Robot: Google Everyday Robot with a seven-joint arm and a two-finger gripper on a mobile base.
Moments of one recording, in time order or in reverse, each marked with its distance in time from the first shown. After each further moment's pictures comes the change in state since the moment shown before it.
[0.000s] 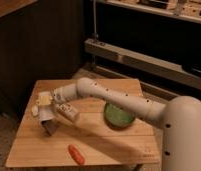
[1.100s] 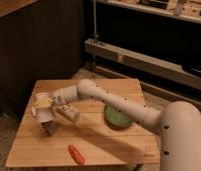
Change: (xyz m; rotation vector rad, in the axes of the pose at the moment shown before) arm -0.007 -0.009 0.006 0.121 0.019 -0.099
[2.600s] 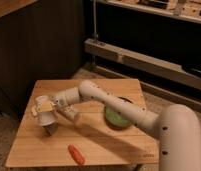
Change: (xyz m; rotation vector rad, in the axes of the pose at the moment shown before) arm -0.018 -0.001 0.001 0.066 -0.024 -0.099
